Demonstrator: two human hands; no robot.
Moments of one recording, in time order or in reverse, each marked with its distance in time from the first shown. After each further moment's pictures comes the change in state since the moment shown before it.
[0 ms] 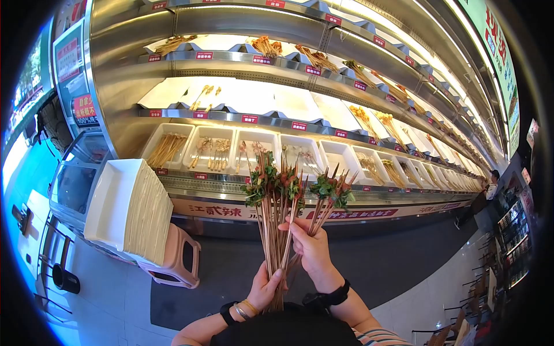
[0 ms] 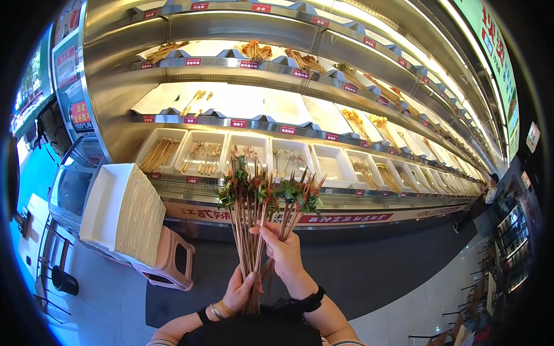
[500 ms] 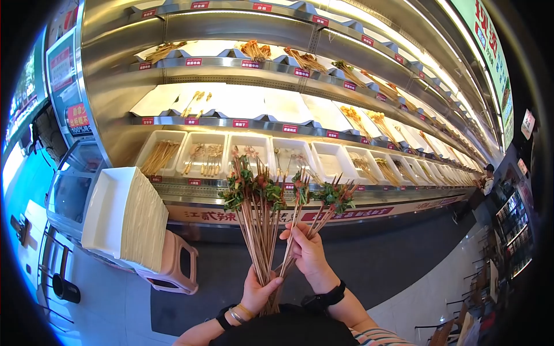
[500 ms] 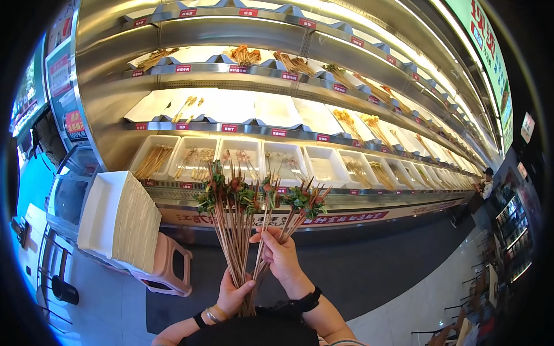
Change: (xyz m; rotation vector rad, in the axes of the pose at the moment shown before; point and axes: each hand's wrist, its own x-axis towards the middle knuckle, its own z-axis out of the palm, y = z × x) left_hand 0.001 0.002 0.005 0.175 0.153 0.138; right_hand 0.001 0.009 -0.026 0.166 -0.093 -0.024
